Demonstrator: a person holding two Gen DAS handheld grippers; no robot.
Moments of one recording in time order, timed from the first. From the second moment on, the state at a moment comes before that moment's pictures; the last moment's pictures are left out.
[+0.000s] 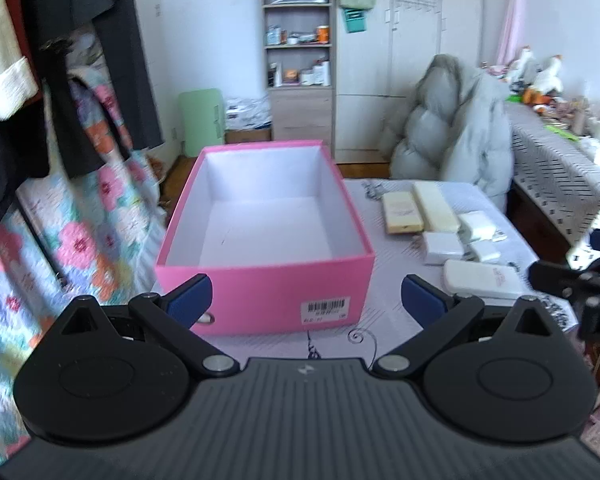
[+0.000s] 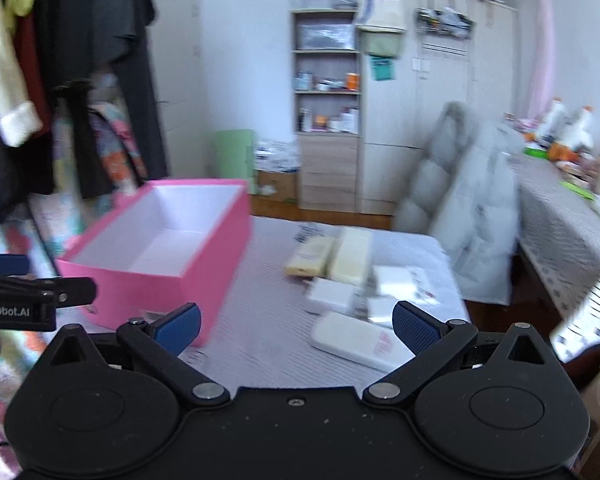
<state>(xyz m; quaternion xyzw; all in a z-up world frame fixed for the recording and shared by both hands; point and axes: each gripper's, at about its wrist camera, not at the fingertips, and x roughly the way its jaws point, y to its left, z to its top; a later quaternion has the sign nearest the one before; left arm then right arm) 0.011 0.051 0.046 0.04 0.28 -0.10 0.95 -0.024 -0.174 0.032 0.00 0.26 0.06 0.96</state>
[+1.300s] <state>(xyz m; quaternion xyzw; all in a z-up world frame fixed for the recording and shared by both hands) 0.262 0.149 0.003 0.07 0.42 -0.12 0.90 0.189 -0.220 0.009 0.06 0.40 0.04 0.92</state>
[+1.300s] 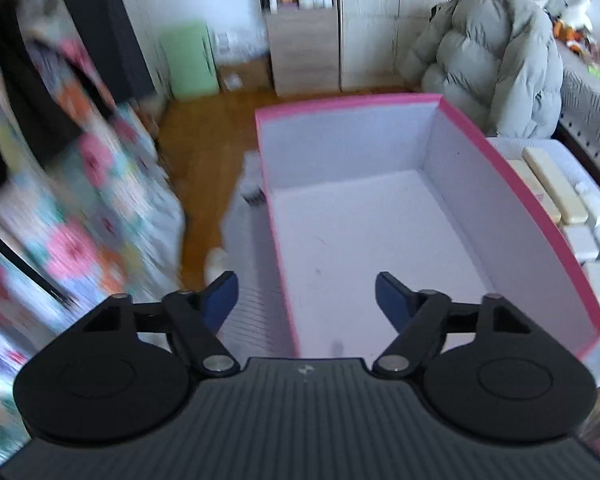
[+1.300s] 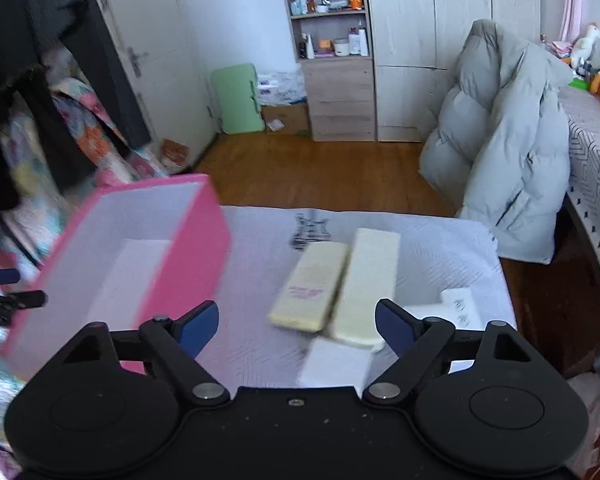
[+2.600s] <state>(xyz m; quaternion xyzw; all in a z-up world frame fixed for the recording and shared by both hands) 0.307 0.129 -0.039 0.16 0.41 -0.08 0.90 0.339 -0.279 -0.081 0.15 0.51 -0.03 0.85</state>
